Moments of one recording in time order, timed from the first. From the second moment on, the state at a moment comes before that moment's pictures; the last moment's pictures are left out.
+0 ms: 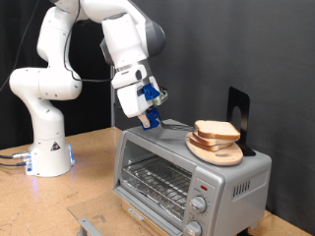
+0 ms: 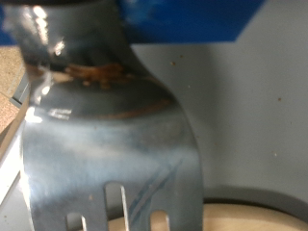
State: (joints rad) arm -0.78 -0.57 0.97 -2.52 0.91 2.37 -0.24
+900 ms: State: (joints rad) arm -0.88 -0.56 1.06 -2.45 0.84 2.30 -0.18
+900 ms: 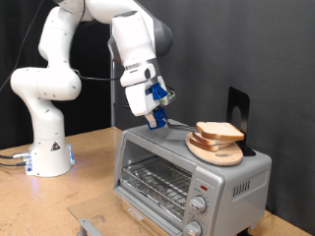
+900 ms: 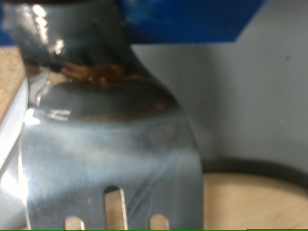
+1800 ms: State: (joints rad) arm -1.02 -0.52 1.15 -2.33 0.75 2.17 -0.11
